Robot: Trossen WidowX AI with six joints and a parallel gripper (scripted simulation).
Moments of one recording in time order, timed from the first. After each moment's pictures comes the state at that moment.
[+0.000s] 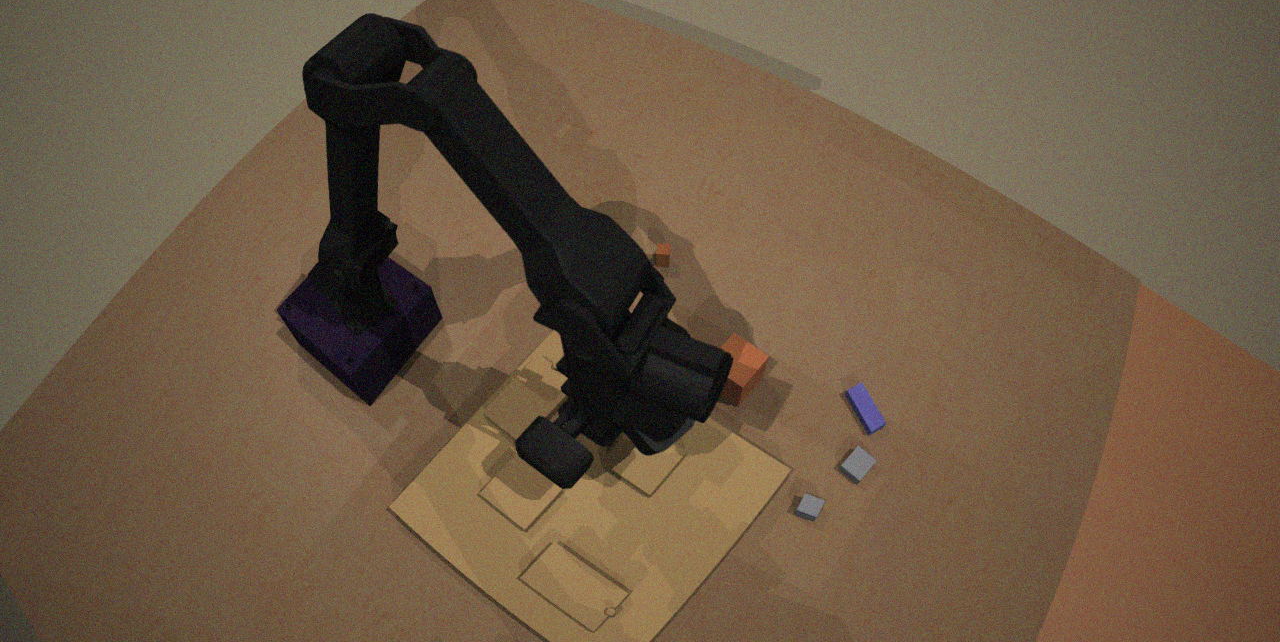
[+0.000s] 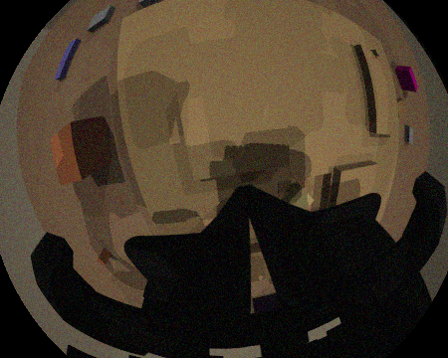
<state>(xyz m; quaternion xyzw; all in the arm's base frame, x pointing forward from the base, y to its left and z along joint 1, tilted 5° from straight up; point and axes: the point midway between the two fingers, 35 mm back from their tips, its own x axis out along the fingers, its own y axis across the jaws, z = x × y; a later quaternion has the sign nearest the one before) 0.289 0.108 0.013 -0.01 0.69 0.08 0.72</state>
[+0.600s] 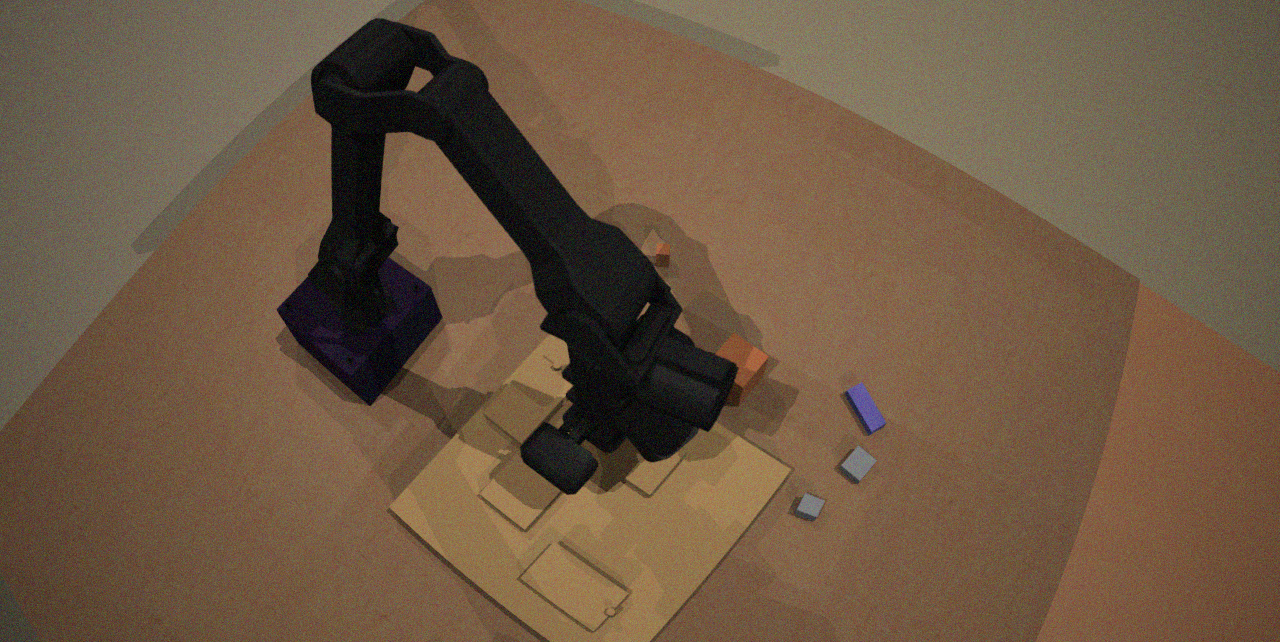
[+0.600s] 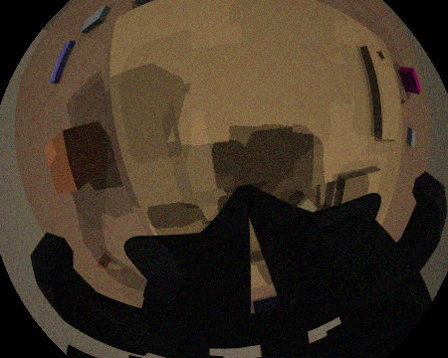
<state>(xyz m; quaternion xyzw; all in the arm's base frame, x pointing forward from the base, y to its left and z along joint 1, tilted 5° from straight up) 0.294 0.109 0.006 -0.01 0.69 0.08 0.72</state>
